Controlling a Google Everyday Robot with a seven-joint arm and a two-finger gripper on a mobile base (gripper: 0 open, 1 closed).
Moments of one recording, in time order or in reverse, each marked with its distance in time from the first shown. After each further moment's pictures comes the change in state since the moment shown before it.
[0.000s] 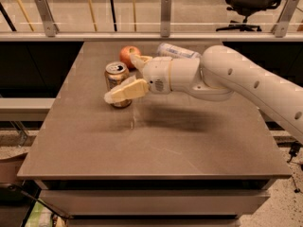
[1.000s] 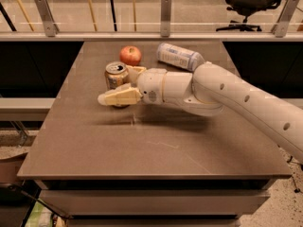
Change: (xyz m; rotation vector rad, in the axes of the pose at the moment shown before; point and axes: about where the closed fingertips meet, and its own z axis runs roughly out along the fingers) arm 0.021 0.001 0.020 0.023 -0.076 0.038
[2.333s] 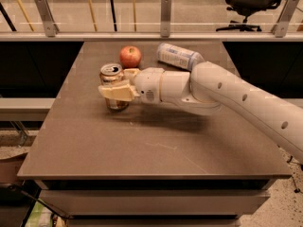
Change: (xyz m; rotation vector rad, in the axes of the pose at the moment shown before) arm -0.004 0.005 0.005 -0.012 0.003 -0.005
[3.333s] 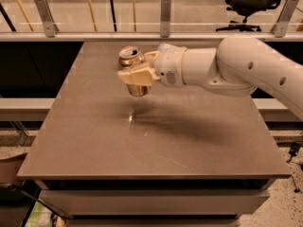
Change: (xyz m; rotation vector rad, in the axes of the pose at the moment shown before) arm -0.038 -0.016 -0.058 0.125 0.140 -0.033
